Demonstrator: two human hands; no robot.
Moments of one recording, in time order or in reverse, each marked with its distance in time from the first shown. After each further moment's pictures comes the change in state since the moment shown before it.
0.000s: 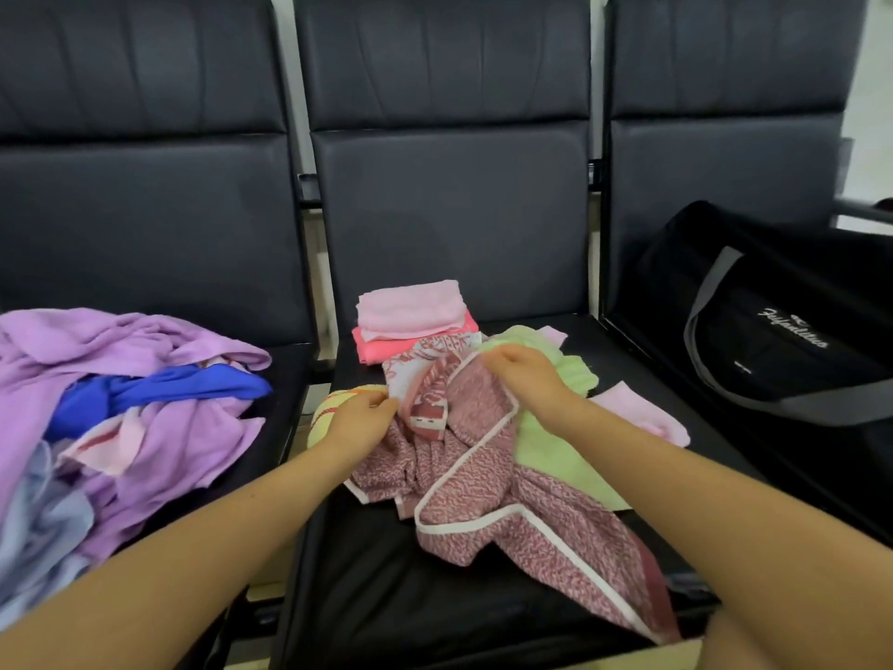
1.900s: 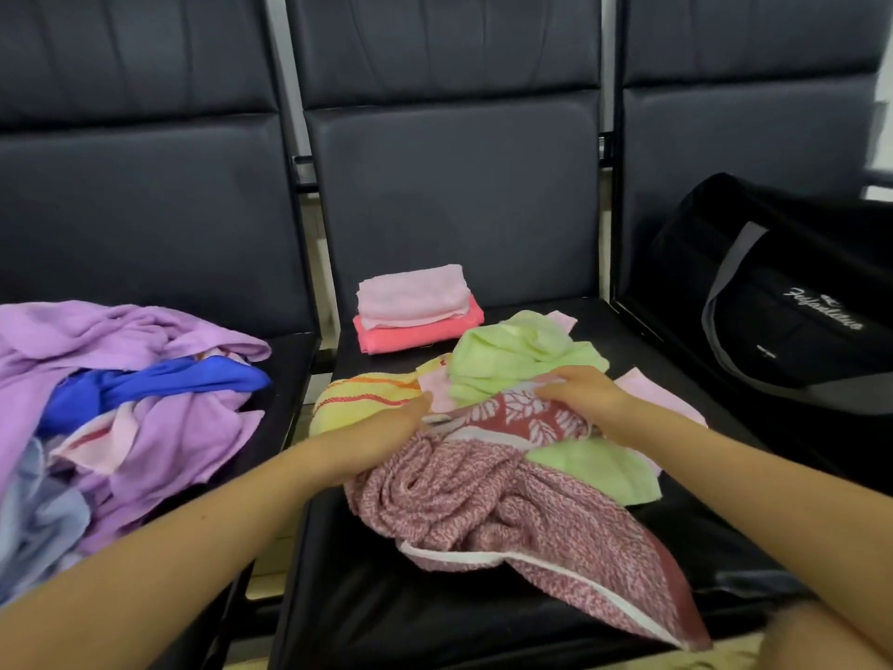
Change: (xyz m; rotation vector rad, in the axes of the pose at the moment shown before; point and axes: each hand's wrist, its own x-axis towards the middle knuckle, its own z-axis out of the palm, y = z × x) left_hand -0.032 0.027 -0.003 -0.191 -0.442 -0.089; right_hand -0.006 0.043 -0.047 -0.054 -0.128 0.322
